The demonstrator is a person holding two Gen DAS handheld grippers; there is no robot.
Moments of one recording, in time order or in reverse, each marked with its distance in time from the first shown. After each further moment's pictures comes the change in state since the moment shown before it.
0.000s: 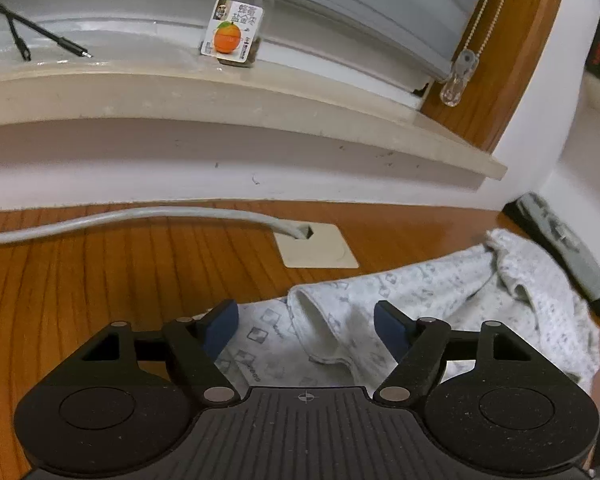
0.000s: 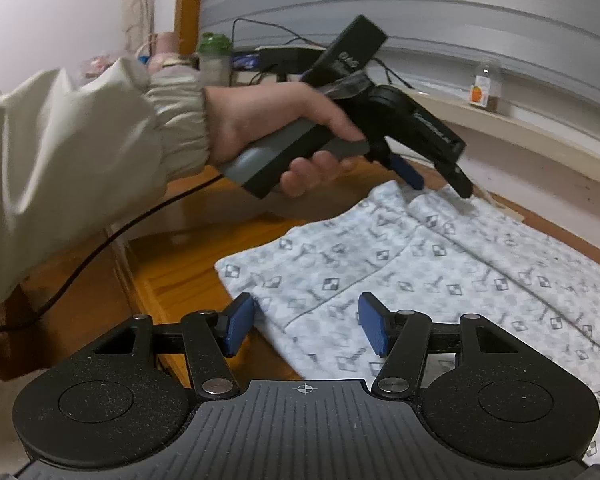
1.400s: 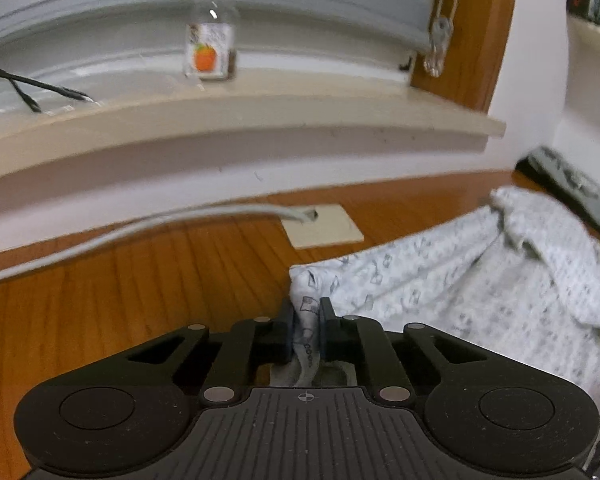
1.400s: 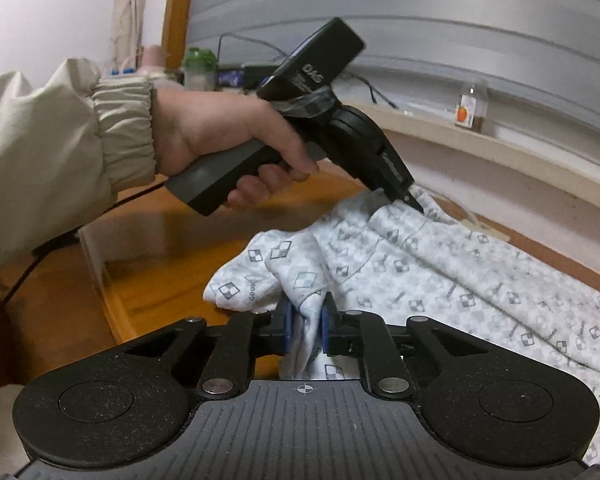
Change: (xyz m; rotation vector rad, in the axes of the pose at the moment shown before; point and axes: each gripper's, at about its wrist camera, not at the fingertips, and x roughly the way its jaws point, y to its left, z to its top) left arm -0.033 -0.025 -0.013 0.145 -0.020 0.083; right arm -0.001 -0.021 0.000 -0.005 -0.095 -0.065
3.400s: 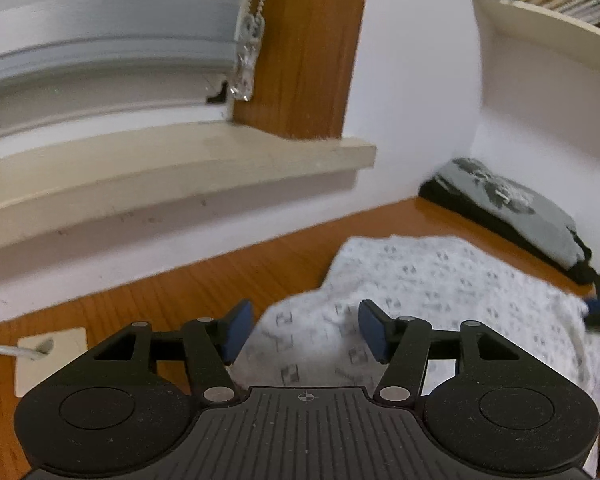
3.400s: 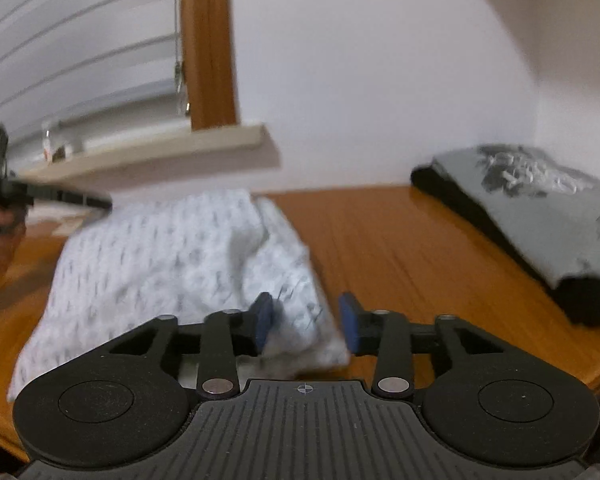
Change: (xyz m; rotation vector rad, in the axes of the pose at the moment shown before) left arm 0.118 -0.163 0.049 0.133 -0.093 -0.184; right arm -0.237 -0.224 -0.097 0.483 -0.001 -0.697
